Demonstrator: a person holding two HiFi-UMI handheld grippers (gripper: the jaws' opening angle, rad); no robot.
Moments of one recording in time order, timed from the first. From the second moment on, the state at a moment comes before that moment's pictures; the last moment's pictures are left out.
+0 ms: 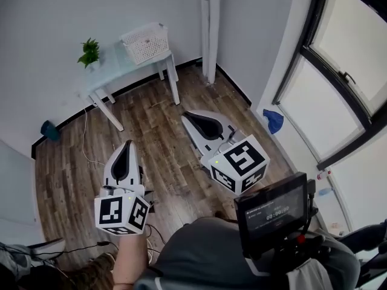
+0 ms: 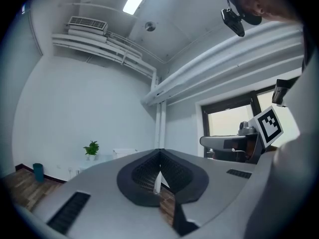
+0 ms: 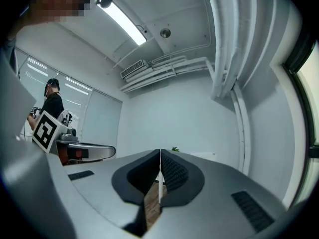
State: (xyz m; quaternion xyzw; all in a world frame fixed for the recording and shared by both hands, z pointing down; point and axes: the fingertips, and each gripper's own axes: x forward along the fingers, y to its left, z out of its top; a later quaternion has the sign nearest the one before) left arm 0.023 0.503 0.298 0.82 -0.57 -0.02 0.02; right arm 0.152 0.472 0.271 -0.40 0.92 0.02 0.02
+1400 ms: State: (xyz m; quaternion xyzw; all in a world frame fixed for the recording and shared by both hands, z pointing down) left arm -0.024 0.331 0.297 0.81 -0.59 -0.04 0.03; right arm 0.113 0.280 0.280 -0.38 0.92 -0.02 0.03
